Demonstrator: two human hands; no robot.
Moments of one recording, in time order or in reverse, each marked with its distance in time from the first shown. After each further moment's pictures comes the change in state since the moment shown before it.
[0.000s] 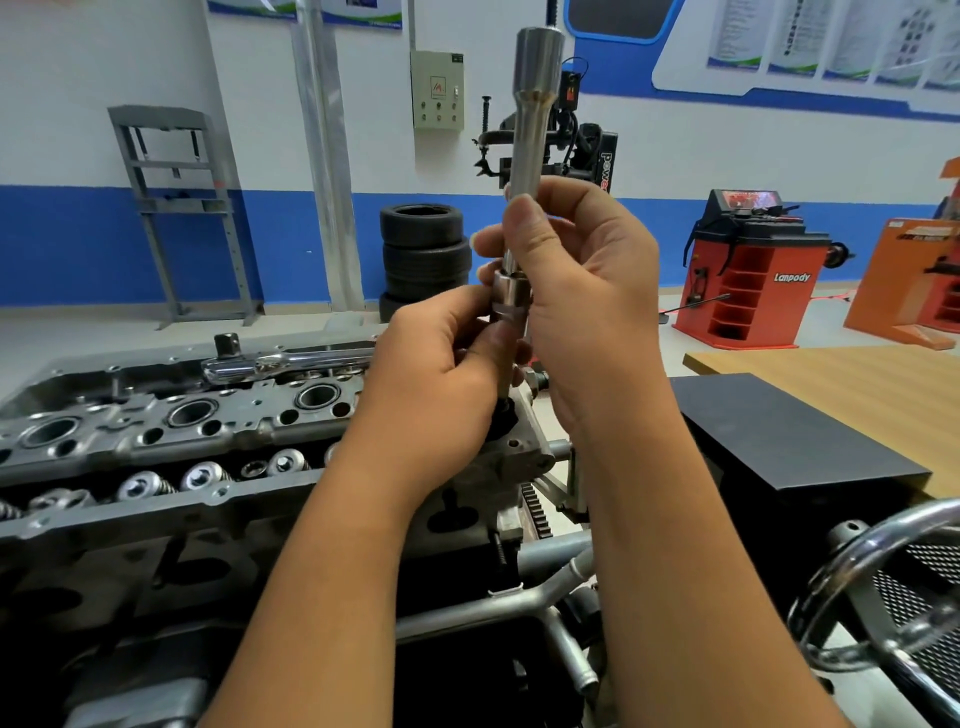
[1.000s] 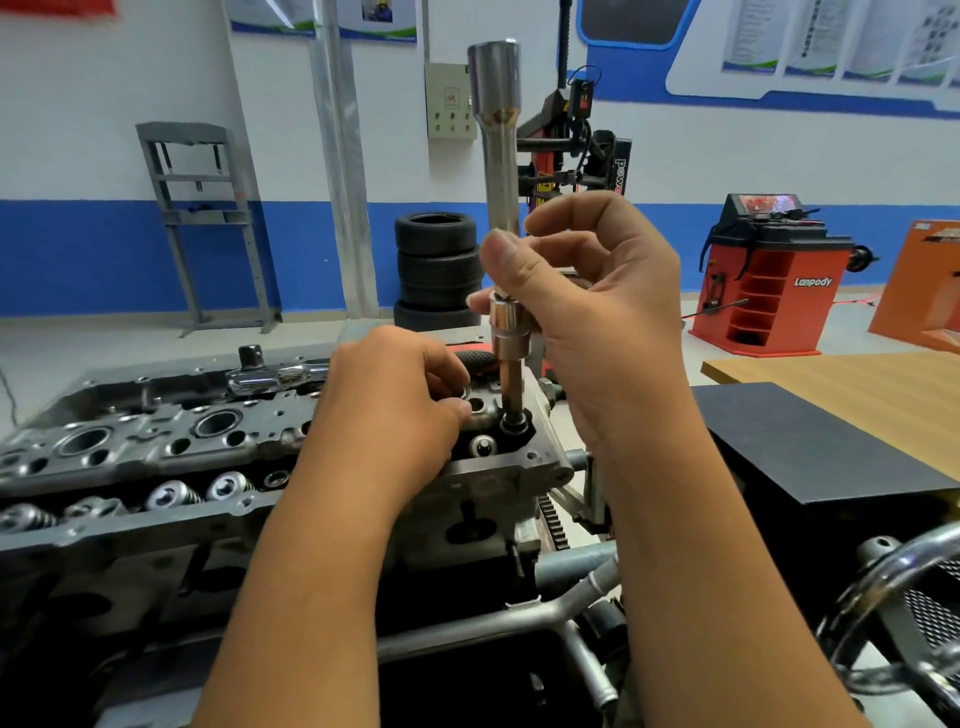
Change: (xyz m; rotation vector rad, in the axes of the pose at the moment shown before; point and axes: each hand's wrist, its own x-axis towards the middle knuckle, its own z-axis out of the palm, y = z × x) left_hand -0.001 0.006 -0.029 0.680 0.090 -0.281; right_hand -0.004 -0.003 -0.003 -0.015 -0.086 -0.017
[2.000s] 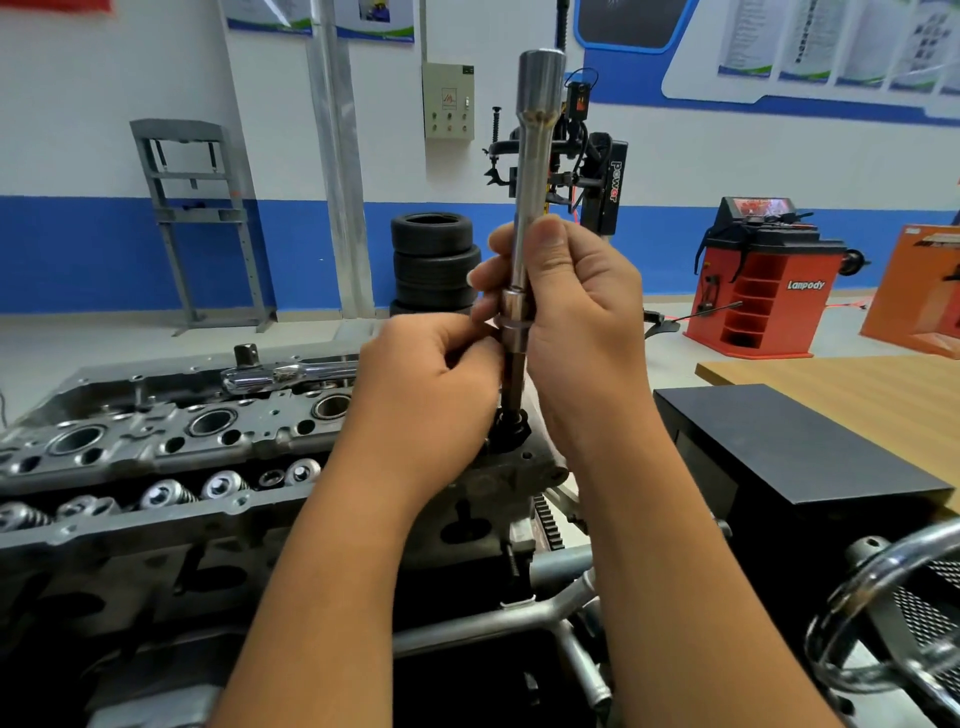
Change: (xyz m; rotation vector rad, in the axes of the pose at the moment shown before) left_hand -0.004 0.013 0.010 -0.478 0.007 0.178; right_hand 0.001 0.016 0.013 0.093 0.048 0.049
